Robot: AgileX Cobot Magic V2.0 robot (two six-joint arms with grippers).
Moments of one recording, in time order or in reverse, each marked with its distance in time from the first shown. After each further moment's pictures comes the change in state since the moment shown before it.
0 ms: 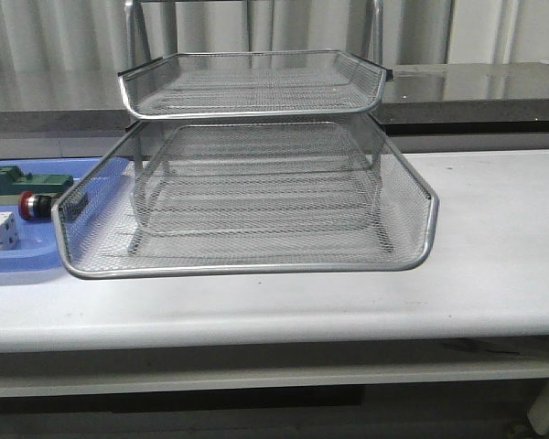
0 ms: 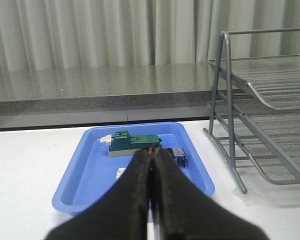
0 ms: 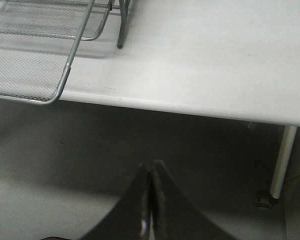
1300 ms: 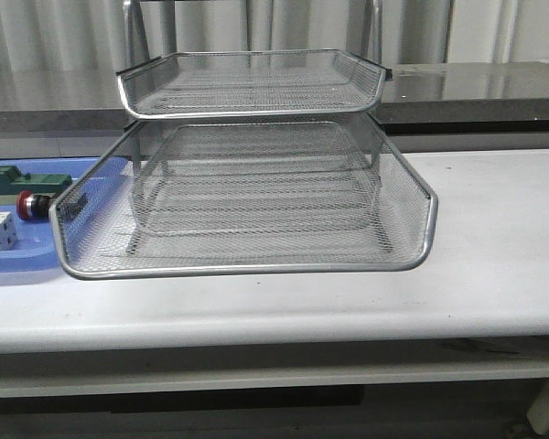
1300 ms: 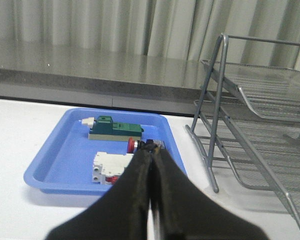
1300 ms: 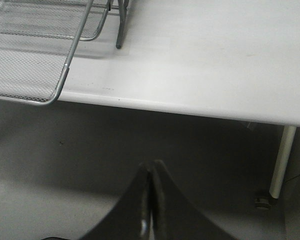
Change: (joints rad) left arm 0.000 0.007 -0.018 -0.174 0.054 0.000; right arm 0.000 0.000 0.000 -0.001 0.000 0.002
